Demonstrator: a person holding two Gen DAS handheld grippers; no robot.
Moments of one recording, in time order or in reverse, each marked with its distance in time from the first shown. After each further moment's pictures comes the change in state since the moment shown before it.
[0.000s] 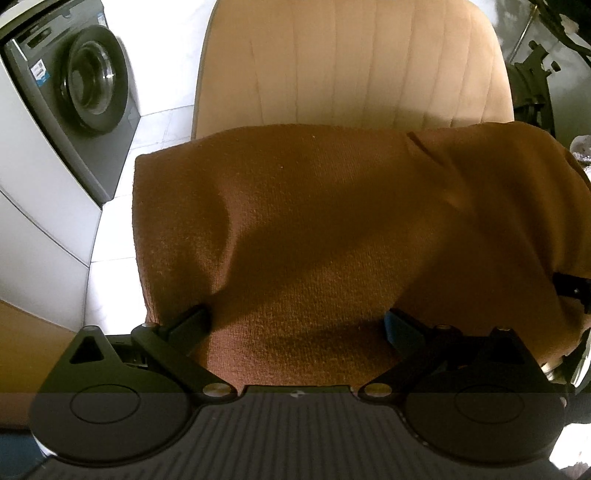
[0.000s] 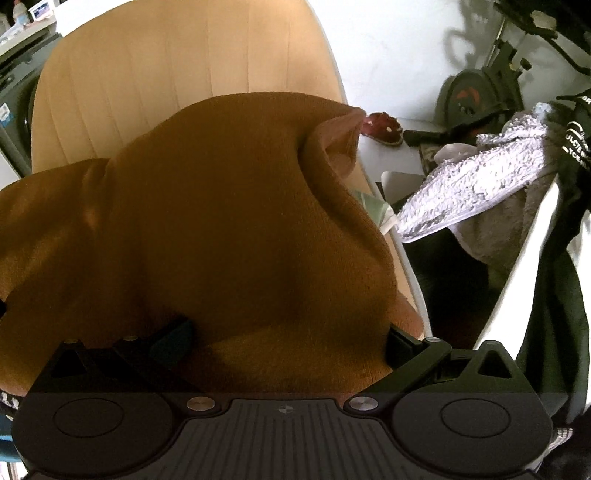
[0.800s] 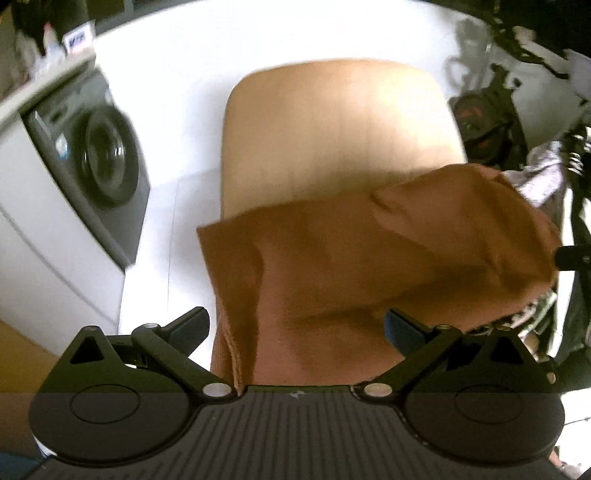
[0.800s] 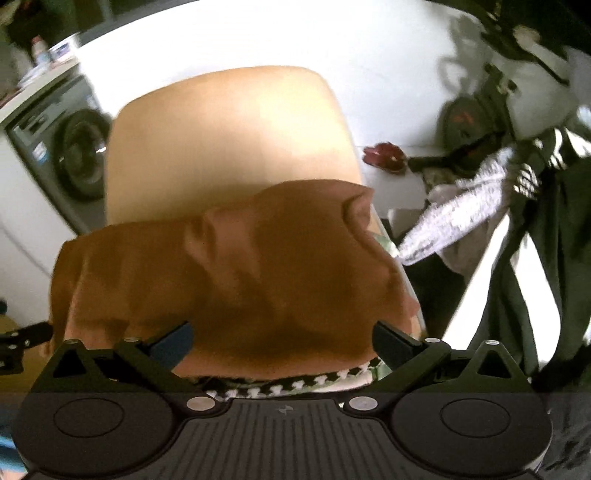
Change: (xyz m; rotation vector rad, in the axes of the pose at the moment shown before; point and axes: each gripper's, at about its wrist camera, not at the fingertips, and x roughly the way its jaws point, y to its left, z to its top) left arm -0.142 -0.016 -0.032 0.117 -0.242 0.031; right arm -0.153 0.044 -0.005 0.016 -0.101 0.056
